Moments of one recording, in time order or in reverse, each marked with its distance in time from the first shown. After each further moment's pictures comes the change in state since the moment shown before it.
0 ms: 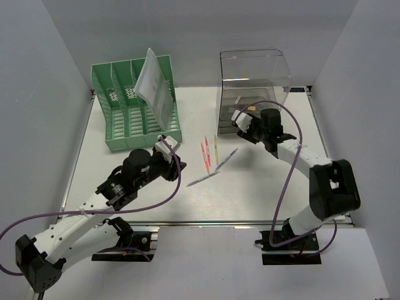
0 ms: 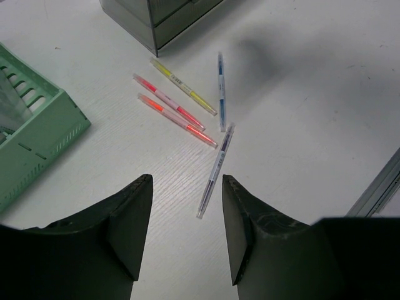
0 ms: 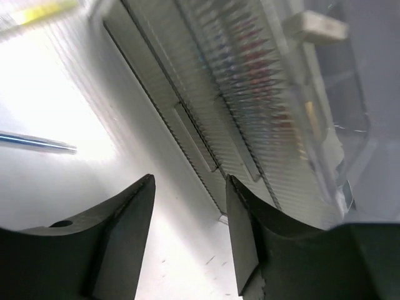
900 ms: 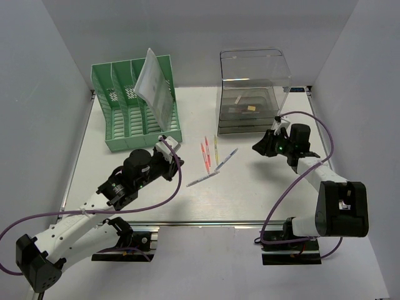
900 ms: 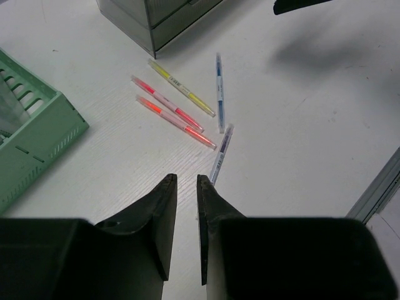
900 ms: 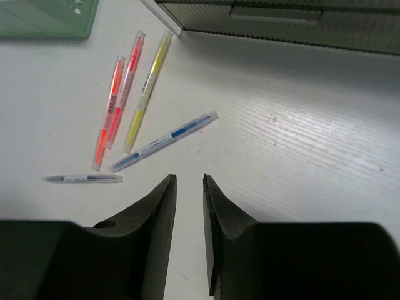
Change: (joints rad) left arm 0.000 0.003 -0.009 0.020 0.013 0.004; right arm -0.277 -0.215 -0.261 0.050 -0.438 1.035
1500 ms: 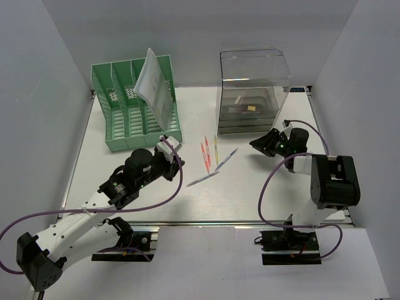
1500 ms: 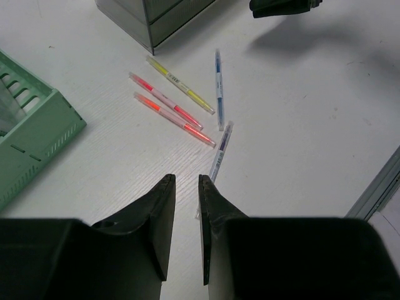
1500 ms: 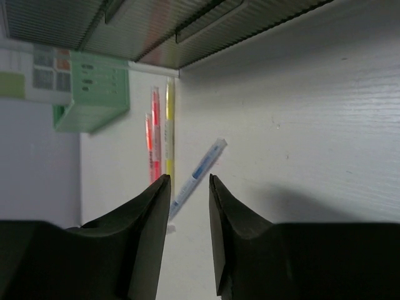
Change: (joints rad) left arm 0.000 0.016 -0.002 0.004 0.005 0.000; right arm -0.069 0.264 -0.071 0.423 -0.063 0.604
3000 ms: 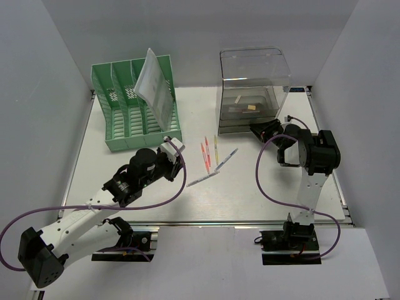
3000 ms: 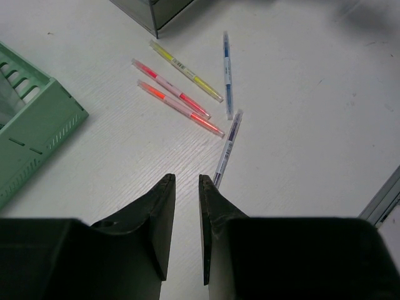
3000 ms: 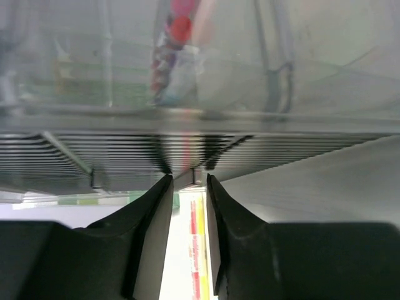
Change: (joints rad) left arm 0.000 0.045 -0.016 0.013 -0.014 0.034; right arm 0.003 0.499 0.211 0.592 0.107 0.513
